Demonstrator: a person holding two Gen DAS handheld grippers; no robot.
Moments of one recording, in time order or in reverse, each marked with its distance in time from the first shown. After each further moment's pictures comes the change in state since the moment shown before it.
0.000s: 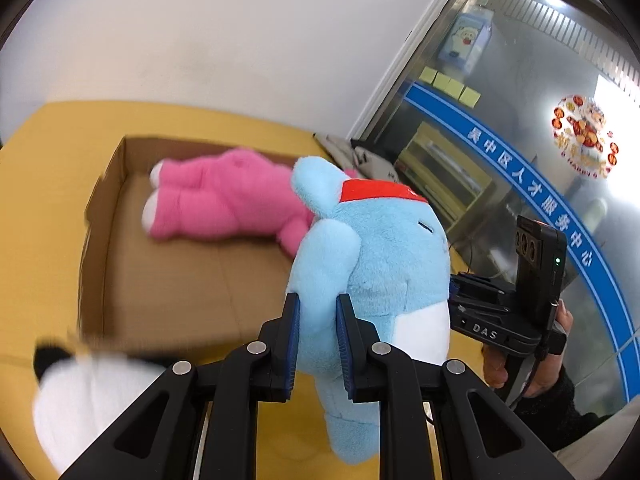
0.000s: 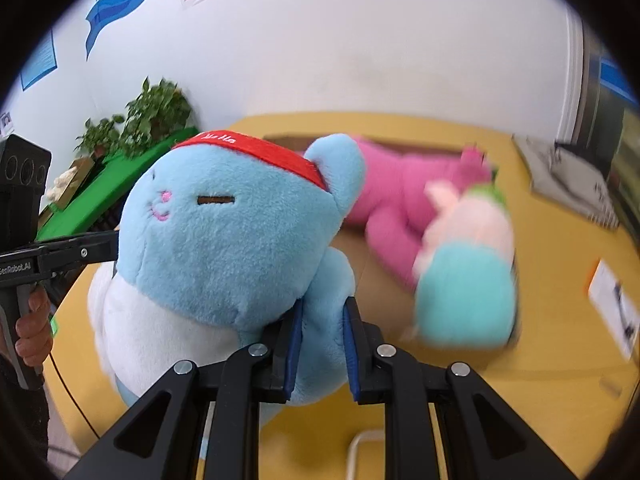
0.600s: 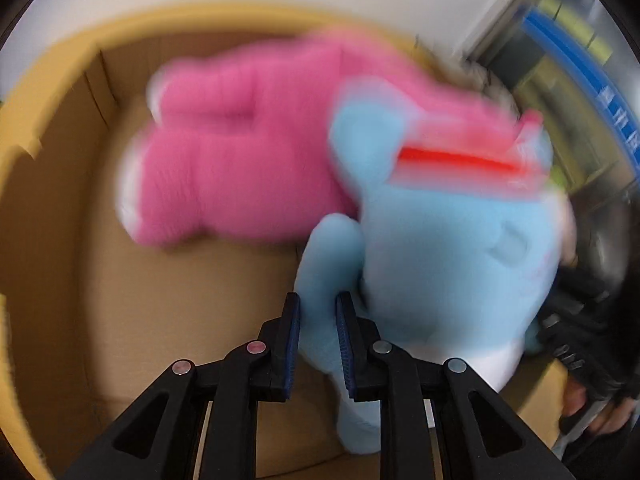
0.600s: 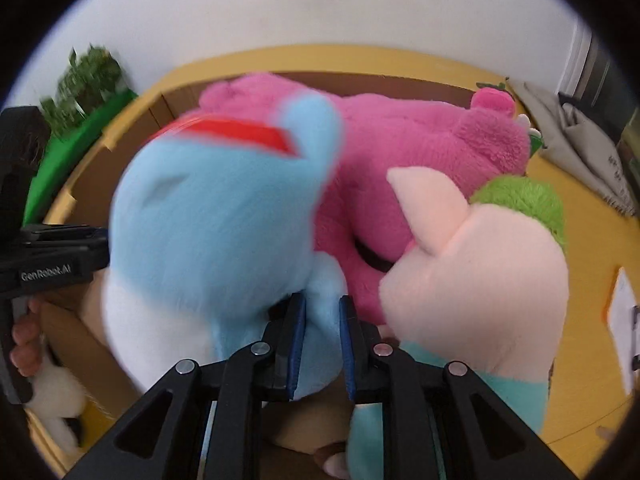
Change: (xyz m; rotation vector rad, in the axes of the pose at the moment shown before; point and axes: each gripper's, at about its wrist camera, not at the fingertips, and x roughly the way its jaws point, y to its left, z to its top) left arm 0.207 0.094 0.036 -0.084 0.411 0.283; right arm 0.158 -0.056 0.039 0.033 0.273 -0.141
